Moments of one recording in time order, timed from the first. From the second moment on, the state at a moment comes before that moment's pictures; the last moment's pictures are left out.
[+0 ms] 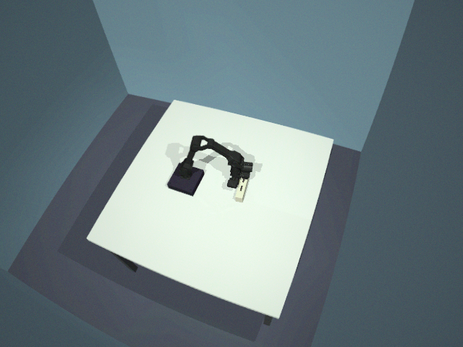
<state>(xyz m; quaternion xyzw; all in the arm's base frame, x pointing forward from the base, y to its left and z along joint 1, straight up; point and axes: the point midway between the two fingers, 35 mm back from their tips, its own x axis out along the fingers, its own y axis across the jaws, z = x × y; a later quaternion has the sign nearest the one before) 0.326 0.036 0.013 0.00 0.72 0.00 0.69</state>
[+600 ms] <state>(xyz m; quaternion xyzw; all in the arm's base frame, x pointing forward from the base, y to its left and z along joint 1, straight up) 0.329 0.036 0.013 0.00 0.72 0.00 0.69</state>
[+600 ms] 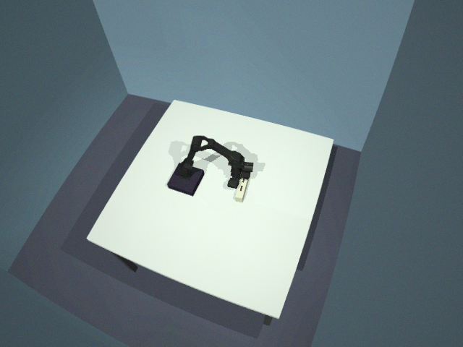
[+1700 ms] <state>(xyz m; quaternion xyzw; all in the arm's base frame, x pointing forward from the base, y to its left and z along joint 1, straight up) 0.329 0.036 0.012 0.00 0.73 0.00 0.69</state>
